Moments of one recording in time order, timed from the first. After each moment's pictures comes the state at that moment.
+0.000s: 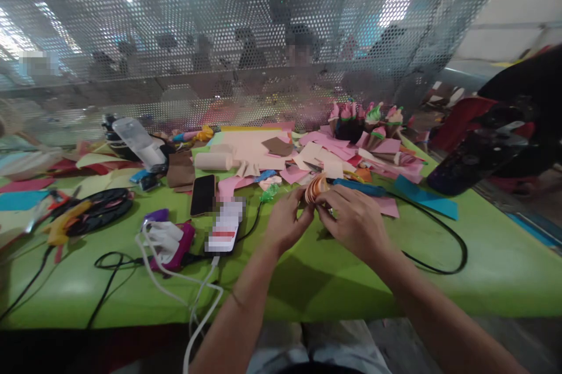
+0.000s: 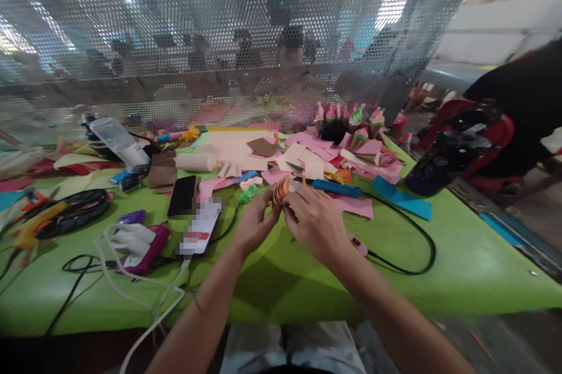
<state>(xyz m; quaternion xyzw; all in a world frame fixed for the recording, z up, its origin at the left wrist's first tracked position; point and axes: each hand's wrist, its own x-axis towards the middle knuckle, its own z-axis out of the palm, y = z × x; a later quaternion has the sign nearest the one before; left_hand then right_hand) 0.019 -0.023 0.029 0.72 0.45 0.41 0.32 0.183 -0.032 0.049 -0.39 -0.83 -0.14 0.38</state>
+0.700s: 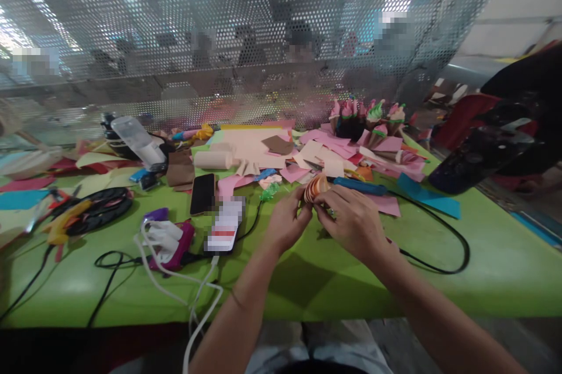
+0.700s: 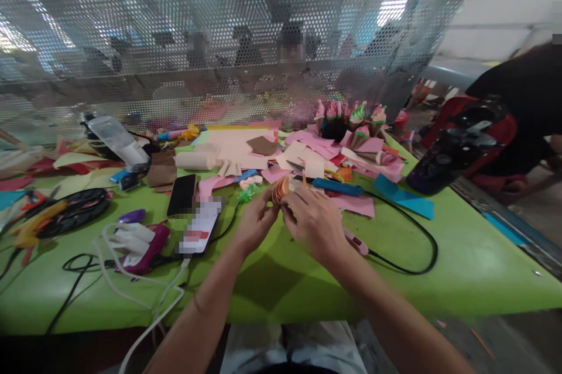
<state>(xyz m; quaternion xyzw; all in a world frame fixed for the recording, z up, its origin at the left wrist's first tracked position) 0.021 -0.024 0.027 0.70 0.46 0.41 0.36 0.180 -0.032 0.043 -0.40 -0.82 -0.12 0.39</state>
